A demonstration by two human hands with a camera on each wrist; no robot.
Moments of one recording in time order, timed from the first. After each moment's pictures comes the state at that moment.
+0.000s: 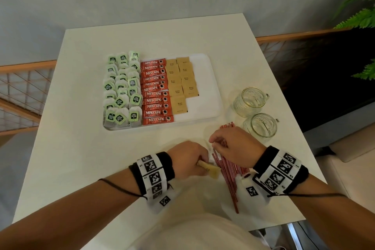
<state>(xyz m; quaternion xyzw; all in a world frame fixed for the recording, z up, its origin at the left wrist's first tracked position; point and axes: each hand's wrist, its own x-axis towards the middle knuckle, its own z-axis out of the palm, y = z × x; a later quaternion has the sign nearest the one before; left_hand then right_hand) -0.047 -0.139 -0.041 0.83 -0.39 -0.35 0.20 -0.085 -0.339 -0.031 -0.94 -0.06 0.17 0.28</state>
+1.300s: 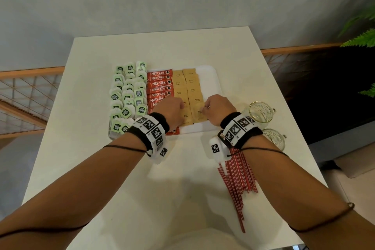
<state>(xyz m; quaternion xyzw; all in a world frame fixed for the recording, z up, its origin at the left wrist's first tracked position) 0.089 -0.127 -0.023 0.96 -0.16 -0.20 0.14 0.064 -0.309 -0.038 -0.94 0.12 0.16 0.26</state>
